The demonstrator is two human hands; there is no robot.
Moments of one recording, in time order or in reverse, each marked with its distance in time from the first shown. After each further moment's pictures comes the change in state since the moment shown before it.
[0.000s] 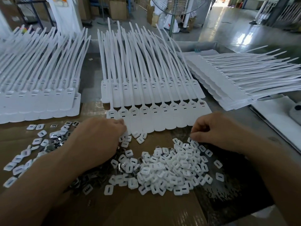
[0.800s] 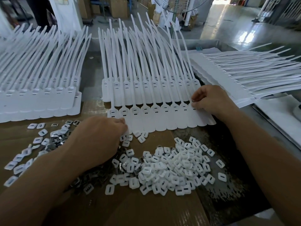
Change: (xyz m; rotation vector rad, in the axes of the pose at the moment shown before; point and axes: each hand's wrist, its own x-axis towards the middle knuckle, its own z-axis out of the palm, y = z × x) left_hand 0.003 0.000 0.000 0.016 -0.001 0.007; right_hand 0.073 0.019 -0.008 0.233 0.343 0.134
